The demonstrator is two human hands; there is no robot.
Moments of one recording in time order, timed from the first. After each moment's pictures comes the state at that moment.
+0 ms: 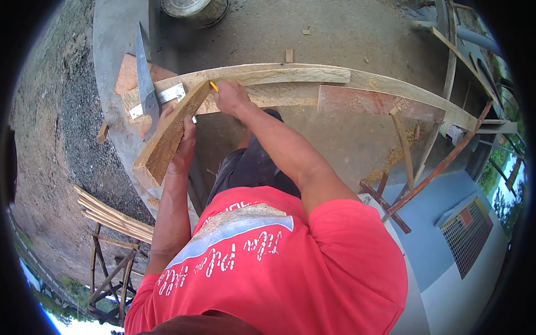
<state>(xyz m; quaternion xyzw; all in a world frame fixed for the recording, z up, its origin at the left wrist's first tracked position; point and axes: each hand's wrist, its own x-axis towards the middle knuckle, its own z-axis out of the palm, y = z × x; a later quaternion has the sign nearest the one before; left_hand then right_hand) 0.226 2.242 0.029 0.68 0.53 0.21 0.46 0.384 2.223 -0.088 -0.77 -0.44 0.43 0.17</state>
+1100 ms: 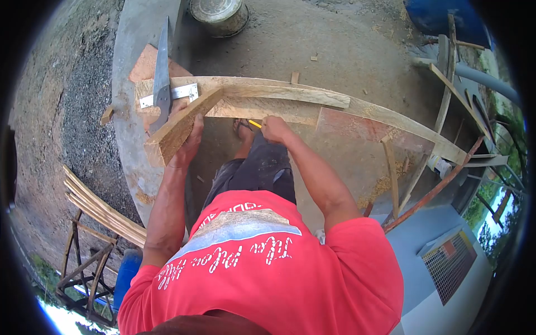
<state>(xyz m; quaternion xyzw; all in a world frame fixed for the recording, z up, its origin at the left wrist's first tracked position) 0.223 2.243 0.055 0.63 0.58 0.27 0.43 0.443 2.131 -0.082 -0.68 -0.41 0.60 -0.01</state>
